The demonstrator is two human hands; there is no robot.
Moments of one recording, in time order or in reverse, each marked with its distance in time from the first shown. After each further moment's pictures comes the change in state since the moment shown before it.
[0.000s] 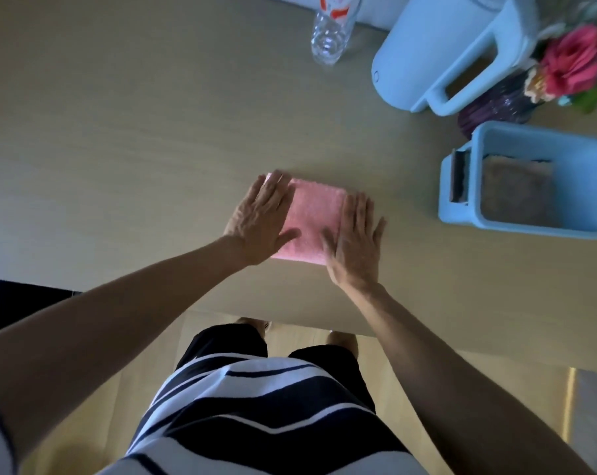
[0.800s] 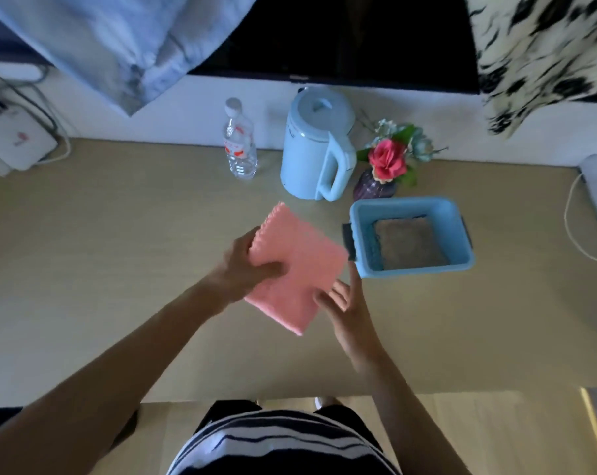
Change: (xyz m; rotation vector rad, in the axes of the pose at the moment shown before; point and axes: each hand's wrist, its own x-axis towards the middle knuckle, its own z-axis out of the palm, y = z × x) left_hand 0.030 0.100 -0.181 -1.413 0.040 -0.260; right_hand -0.067 0.064 -0.144 1.391 0.042 0.174
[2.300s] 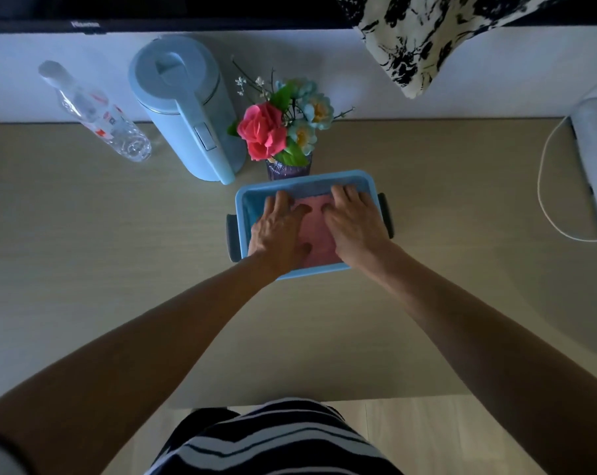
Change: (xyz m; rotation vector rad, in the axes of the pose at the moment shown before) left_hand 0.161 -0.005 0.263 1.132 0.077 0.122; right_hand 0.166 -0.041 -0.230 -1.662 -0.116 -0.444
